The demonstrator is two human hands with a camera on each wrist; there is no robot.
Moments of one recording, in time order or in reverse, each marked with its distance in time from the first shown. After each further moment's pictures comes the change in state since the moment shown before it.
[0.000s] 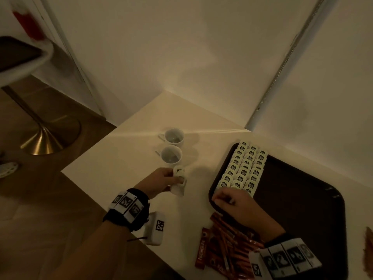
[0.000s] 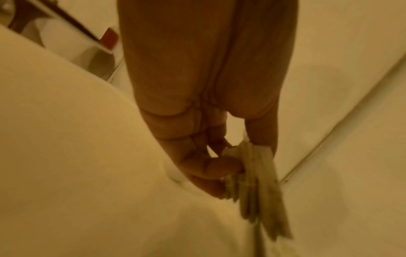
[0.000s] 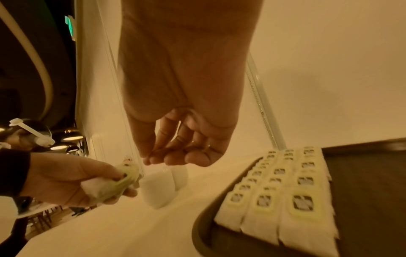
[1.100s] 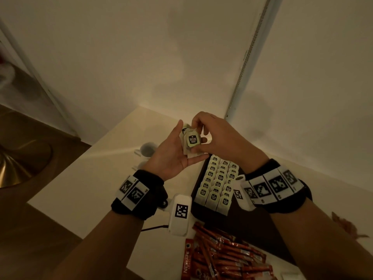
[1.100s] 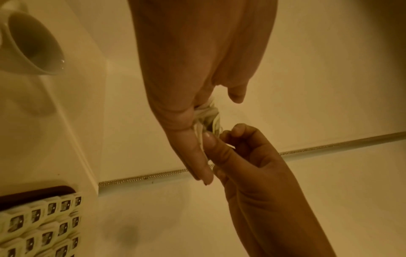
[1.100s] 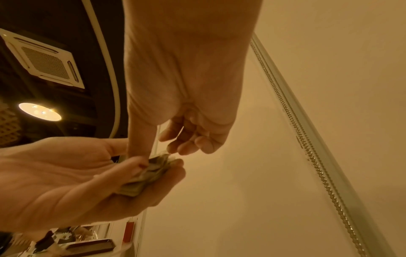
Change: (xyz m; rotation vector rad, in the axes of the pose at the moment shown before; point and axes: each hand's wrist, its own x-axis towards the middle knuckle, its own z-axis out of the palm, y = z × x) left_hand -0.003 0.143 0.076 -0.669 -0.312 0.177; right_hand 0.059 -0.105 -0.124 -0.288 0.311 -0.324
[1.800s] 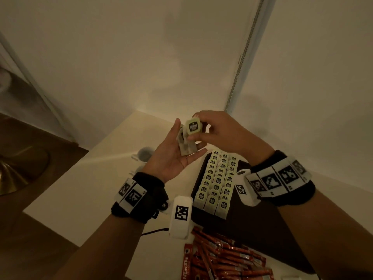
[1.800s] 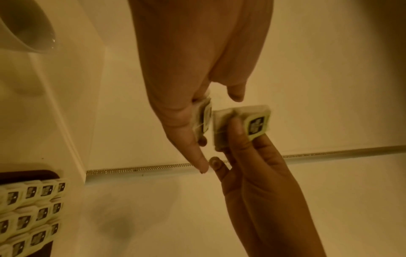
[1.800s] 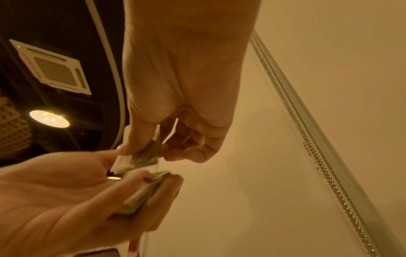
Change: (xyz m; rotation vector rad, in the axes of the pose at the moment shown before) left_hand 0.003 0.004 0.012 -0.088 0.011 0.088; right_hand 0.009 -0.007 -0.025 0.131 -0.008 -0.068
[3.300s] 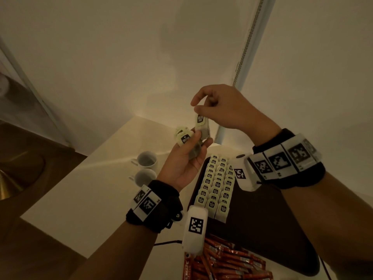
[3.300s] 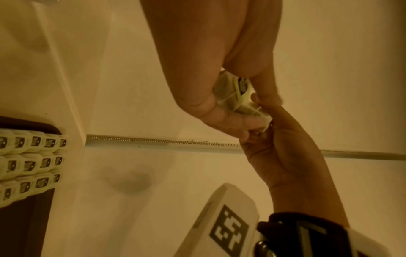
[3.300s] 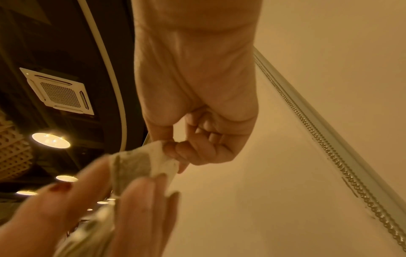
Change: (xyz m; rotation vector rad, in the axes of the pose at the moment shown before) left_hand -0.012 -0.013 0.033 -0.319 0.019 0.110; right_hand 0.028 -0.039 -0.038 -0.146 0.124 0.232
